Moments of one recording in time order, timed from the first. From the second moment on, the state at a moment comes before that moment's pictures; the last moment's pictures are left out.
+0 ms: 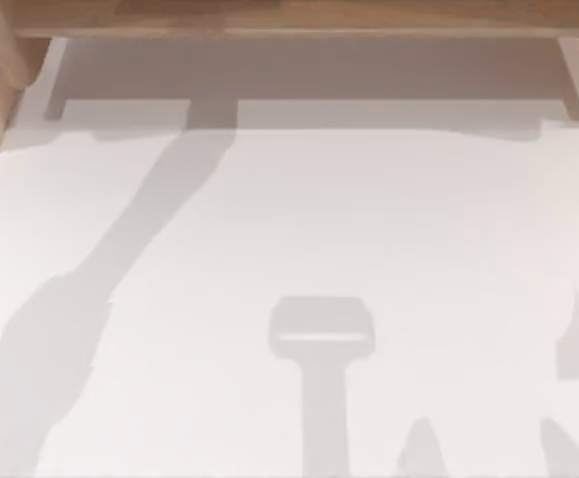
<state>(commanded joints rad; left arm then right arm) -0.51 1.77 1.92 -0.12 -0.48 0.01 0.00 0.00 0.00 0.00 0.00 0.00</state>
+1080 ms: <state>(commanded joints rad) -0.59 2.15 2.36 -0.19 -0.55 0.01 0.00 0.00 0.00 0.00 0.00 0.00</state>
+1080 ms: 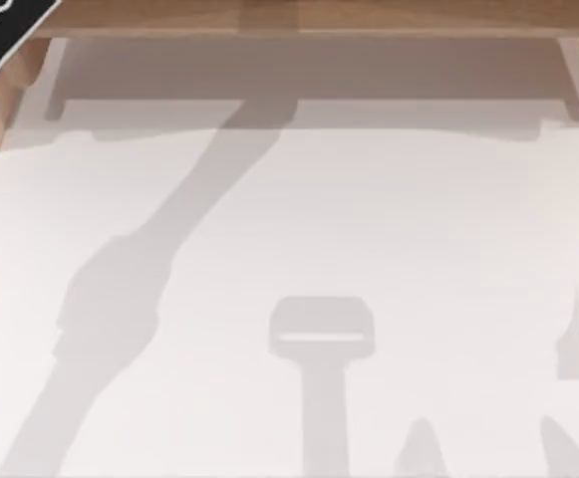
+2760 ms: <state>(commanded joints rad) -0.58 2.19 2.42 -0.21 -0.54 0.01 0.00 0.00 0.00 0.00 0.00 0.00</state>
